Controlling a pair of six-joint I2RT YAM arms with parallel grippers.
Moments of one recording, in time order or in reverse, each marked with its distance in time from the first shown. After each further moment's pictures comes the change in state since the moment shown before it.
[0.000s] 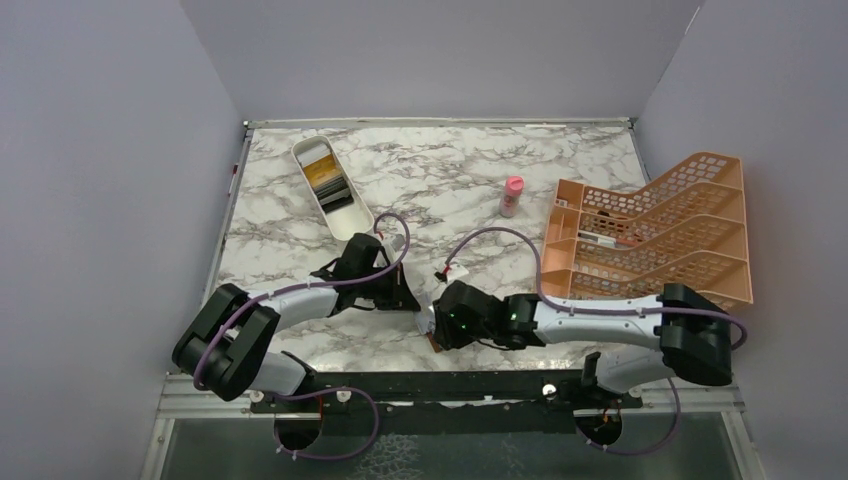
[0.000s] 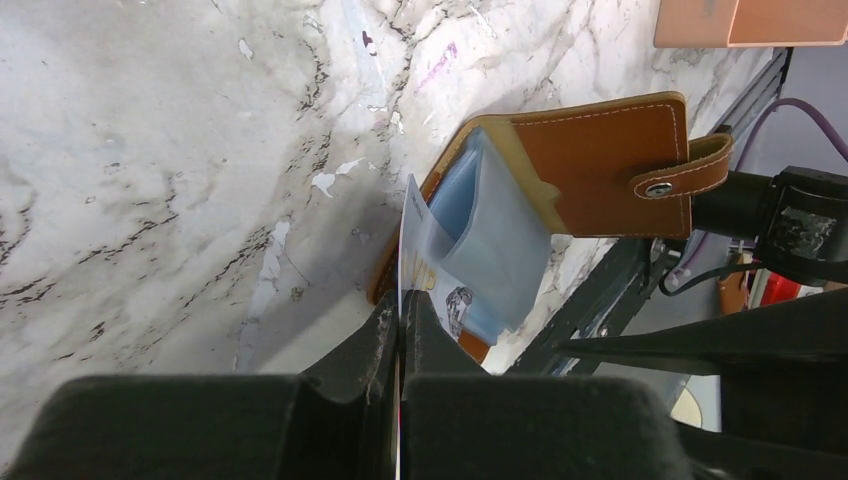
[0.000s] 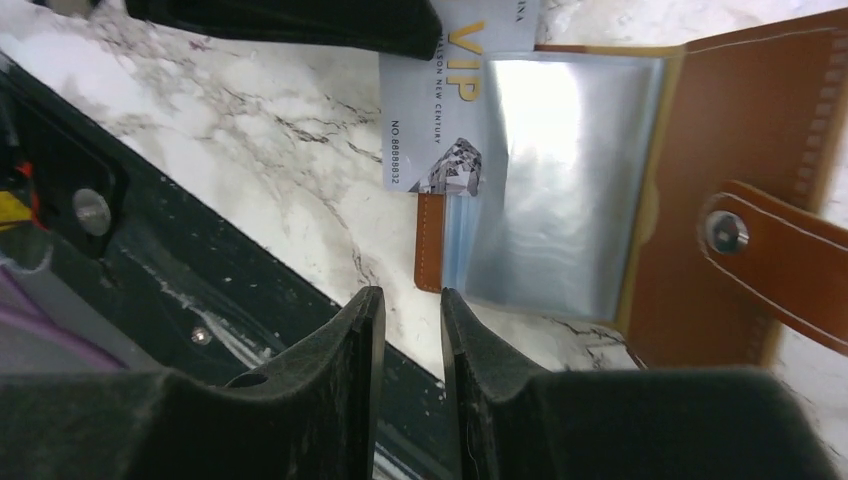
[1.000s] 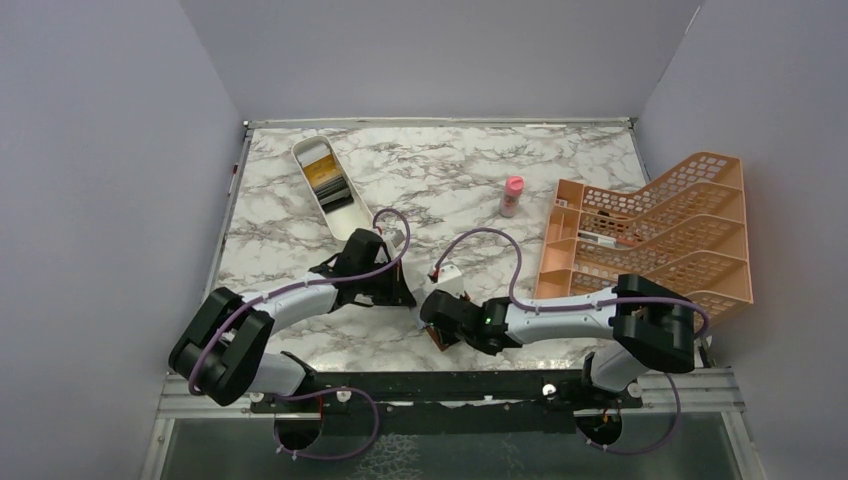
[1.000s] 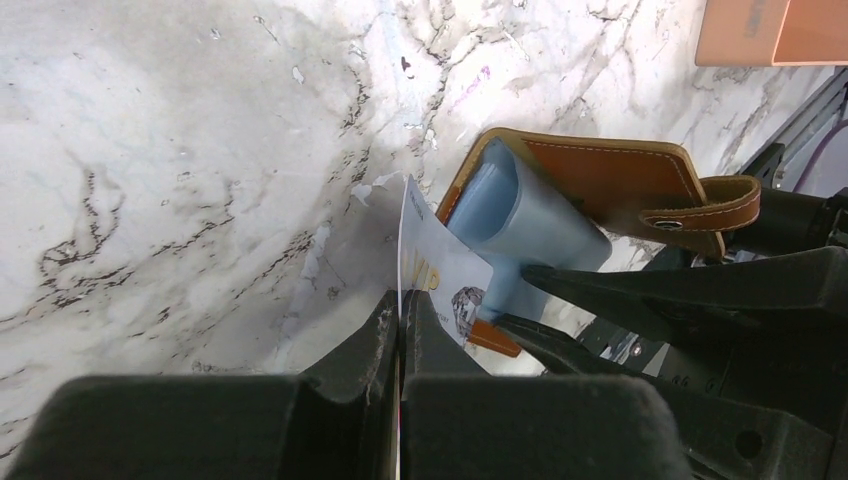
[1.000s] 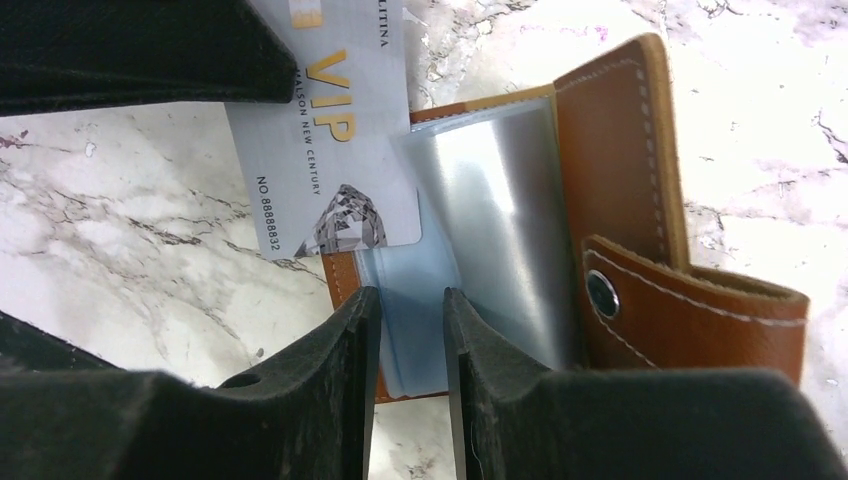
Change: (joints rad) left arm -0.005 -0.023 0.052 -0.112 -0.087 0.058; right arm 0.046 0.233 0.053 0.039 0.264 -0.001
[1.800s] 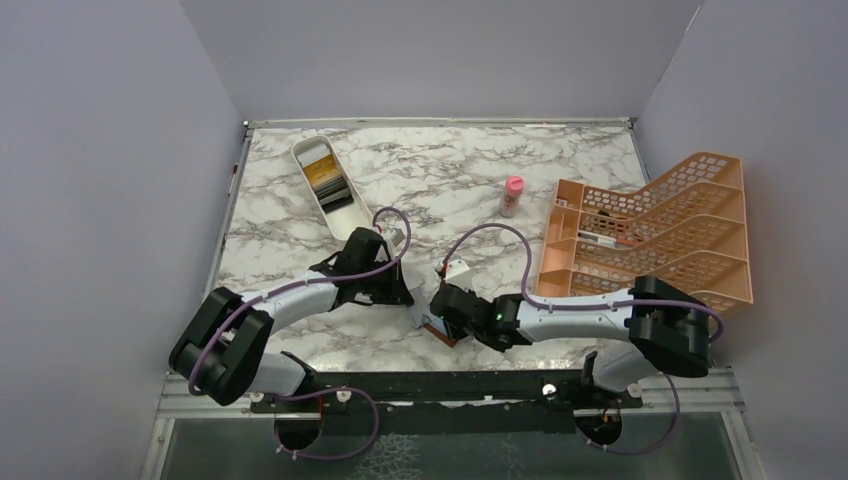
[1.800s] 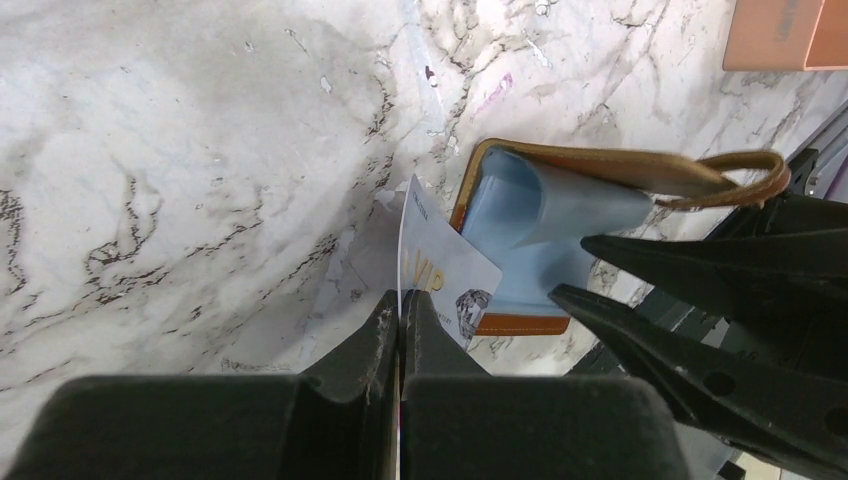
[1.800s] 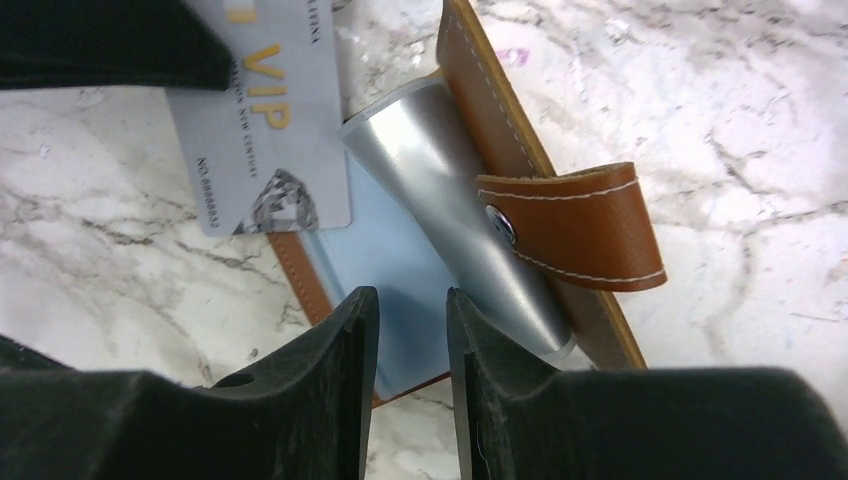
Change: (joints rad) left arm 0.000 -0.003 0.017 -0.038 -0.040 0.037; right arm -0.026 -0.074 -0.043 -0.008 0.015 -0.065
